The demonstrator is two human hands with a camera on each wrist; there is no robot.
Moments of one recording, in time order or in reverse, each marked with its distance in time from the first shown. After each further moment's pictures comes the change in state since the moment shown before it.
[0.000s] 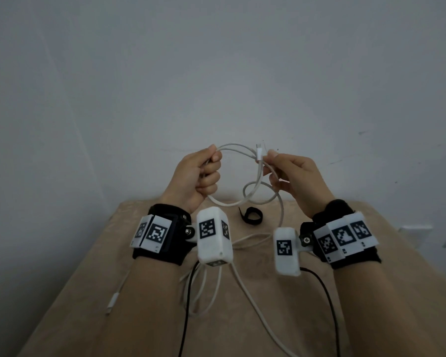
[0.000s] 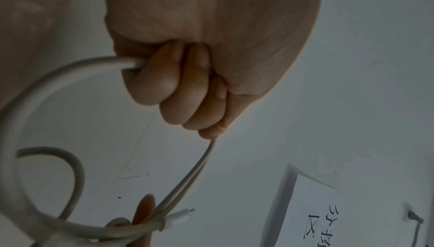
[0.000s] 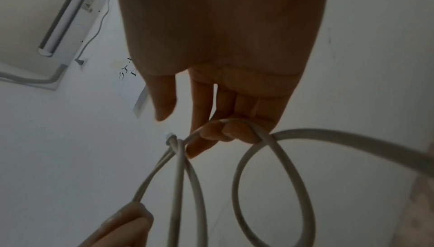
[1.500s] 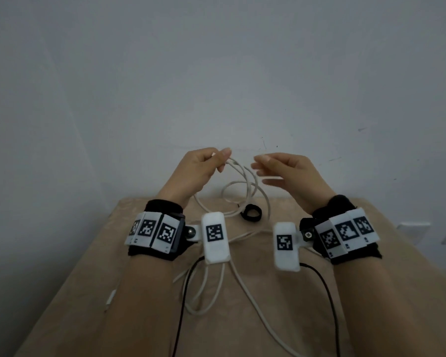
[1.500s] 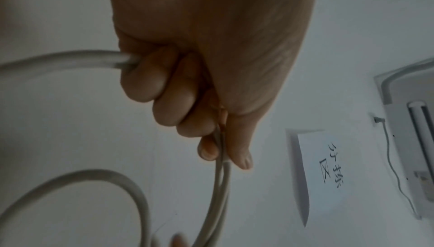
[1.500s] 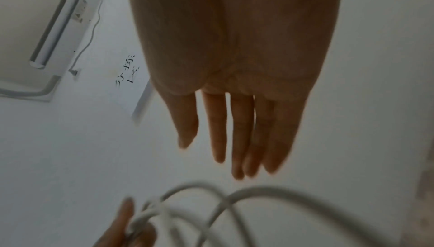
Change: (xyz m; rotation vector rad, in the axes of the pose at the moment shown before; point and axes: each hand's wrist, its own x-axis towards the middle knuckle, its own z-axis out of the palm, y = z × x) left_hand -0.008 0.001 0.004 0.742 0.128 0.230; right_hand 0.004 0.004 -0.003 -0.086 -0.075 0.071
